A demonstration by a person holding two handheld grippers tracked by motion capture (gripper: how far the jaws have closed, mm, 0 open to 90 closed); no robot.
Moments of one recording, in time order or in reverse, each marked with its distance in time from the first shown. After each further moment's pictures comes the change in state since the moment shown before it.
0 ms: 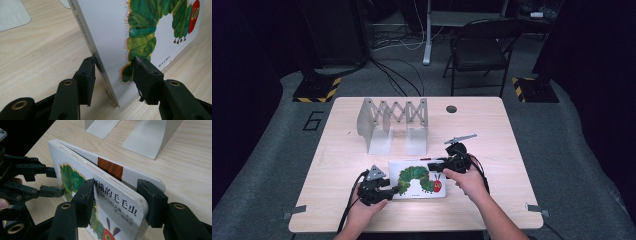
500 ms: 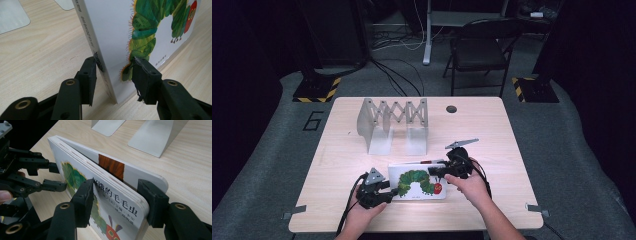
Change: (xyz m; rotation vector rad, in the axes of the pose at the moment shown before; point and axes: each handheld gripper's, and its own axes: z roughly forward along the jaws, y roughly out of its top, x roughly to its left) left arm -0.005 -0.005 -0.007 -0.014 0.000 0.039; right arm 0.011 -0.011 -0.011 -0.004 0.002 -0.049
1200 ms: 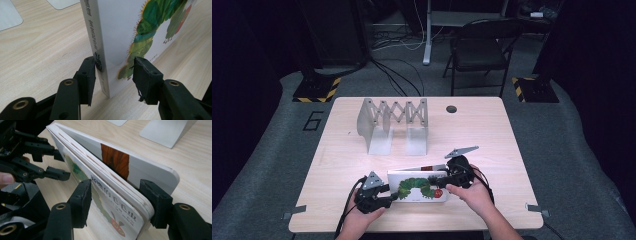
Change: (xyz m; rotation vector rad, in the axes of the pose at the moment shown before) left arm -0.006 -0.005 -0.010 -0.002 -0.037 0.022; right arm 0.015 -0.018 -0.007 0.032 0.024 -0.067
